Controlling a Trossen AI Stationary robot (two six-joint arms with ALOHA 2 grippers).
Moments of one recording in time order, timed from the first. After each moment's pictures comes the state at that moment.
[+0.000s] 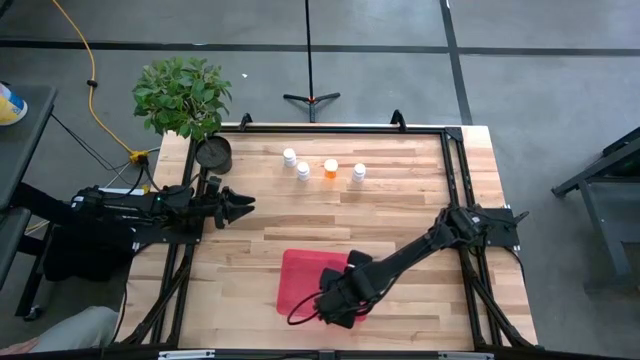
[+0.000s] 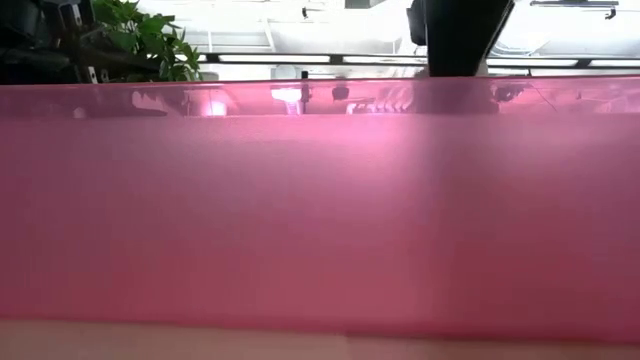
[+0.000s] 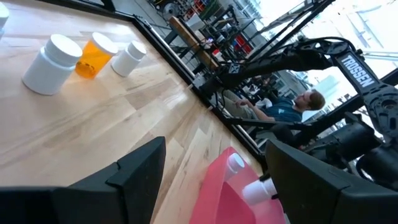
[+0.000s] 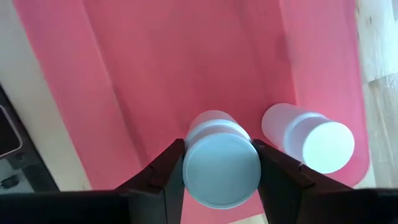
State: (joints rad) left arm -0.09 0.06 0.04 -0.03 -0.23 -0.82; right arm 0.51 2.22 2.01 -1.28 0.14 0.86
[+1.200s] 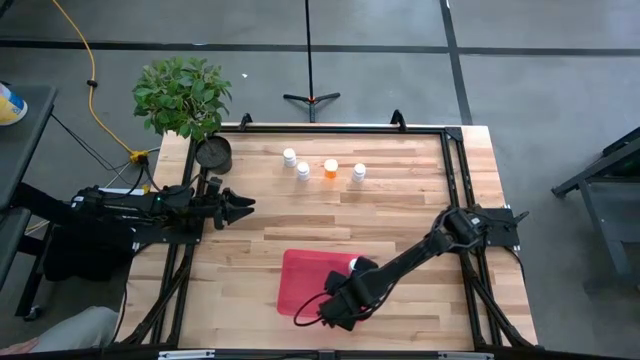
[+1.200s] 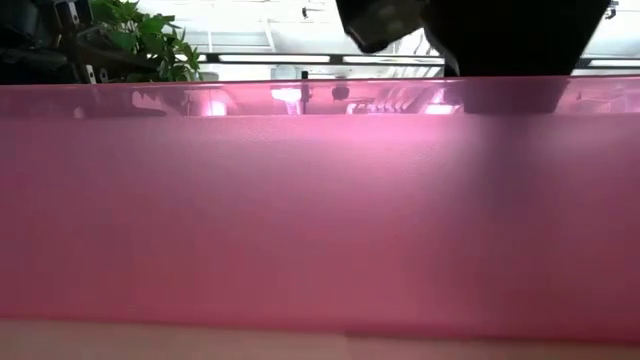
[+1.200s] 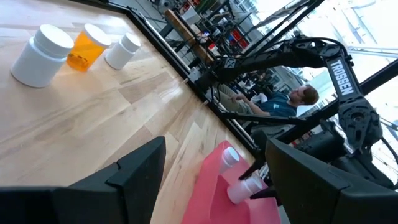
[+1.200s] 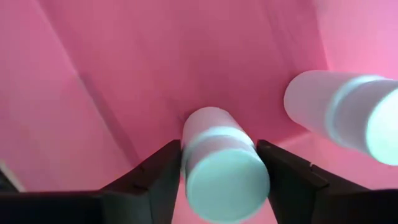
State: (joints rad) left arm -0.09 0.06 0.04 -0.03 -0.20 -0.83; right arm 0.53 2.24 1.87 -1.16 0.11 1.01
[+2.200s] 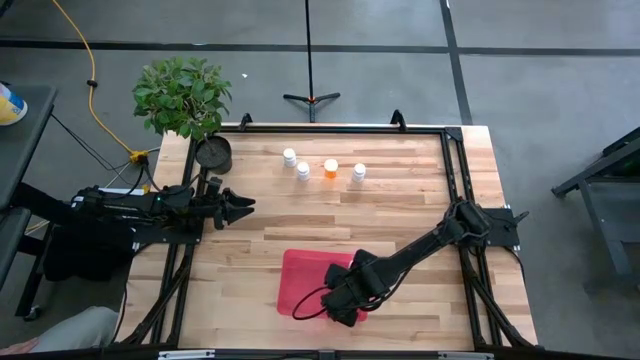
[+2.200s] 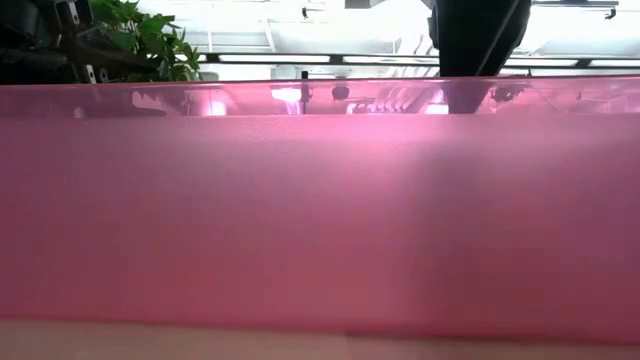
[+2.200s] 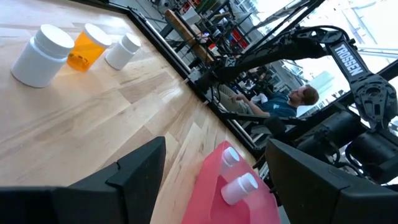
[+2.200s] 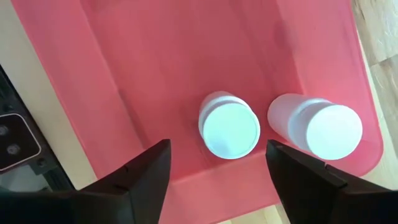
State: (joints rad) left arm -0.09 0.06 0.04 -0.03 -0.20 -0.83; right arm 0.52 2.12 1.87 -1.16 0.13 0.95
